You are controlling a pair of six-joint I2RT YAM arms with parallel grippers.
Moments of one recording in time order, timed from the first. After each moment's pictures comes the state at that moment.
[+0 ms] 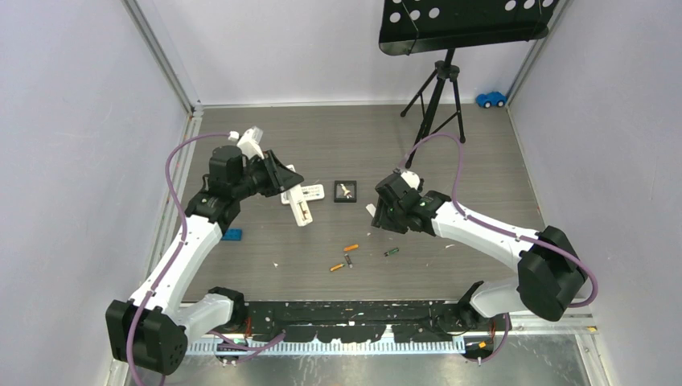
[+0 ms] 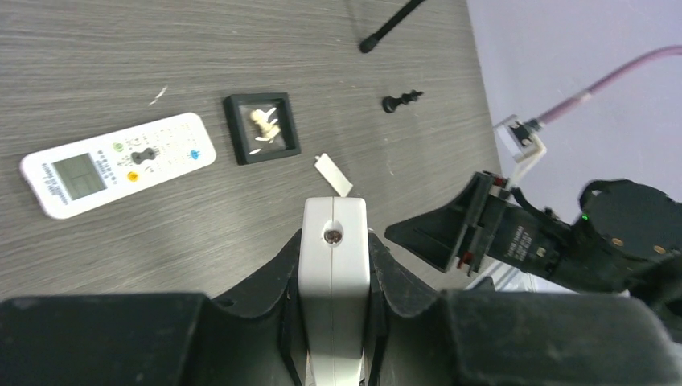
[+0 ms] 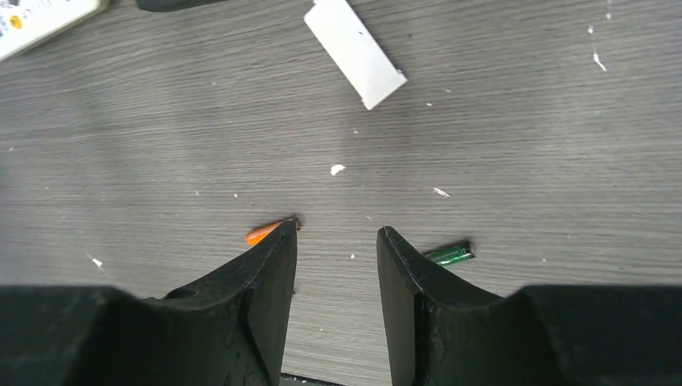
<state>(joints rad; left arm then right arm) -0.25 1.05 0.88 -0.27 0.42 -0.61 0.76 1.37 0.90 -0.52 0.19 0.92</state>
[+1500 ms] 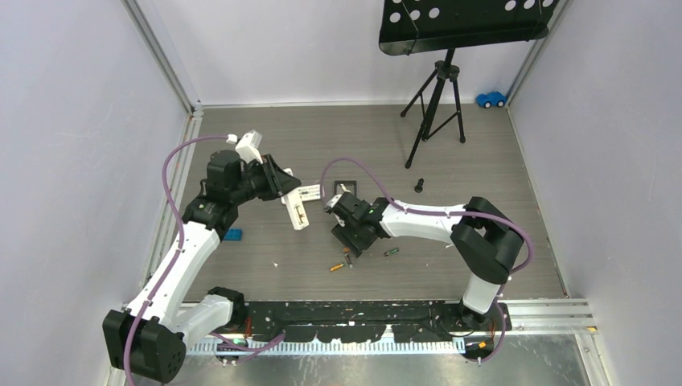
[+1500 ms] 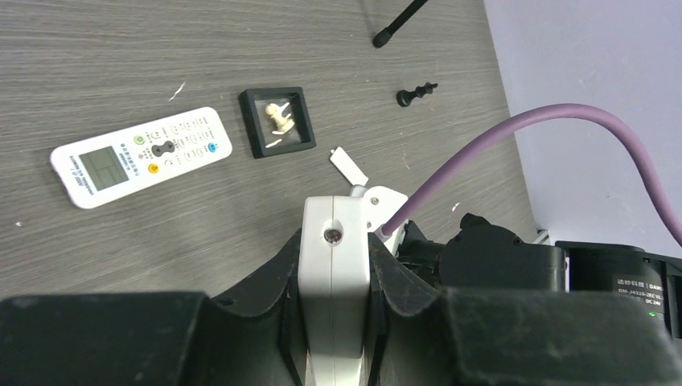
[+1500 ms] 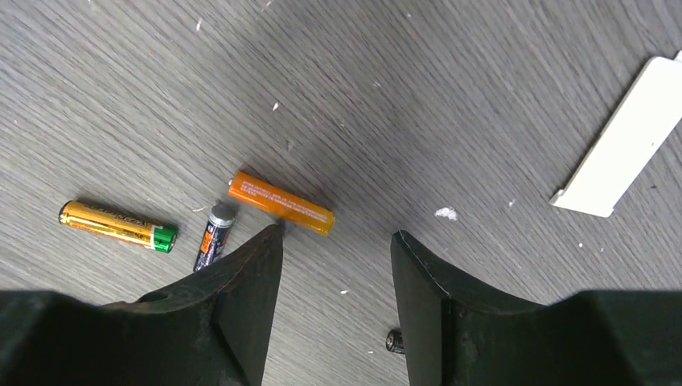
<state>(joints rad) -0.25 1.00 0.86 -0.28 0.43 -0.56 0.97 1.74 1.06 -0.51 0.10 0.13</state>
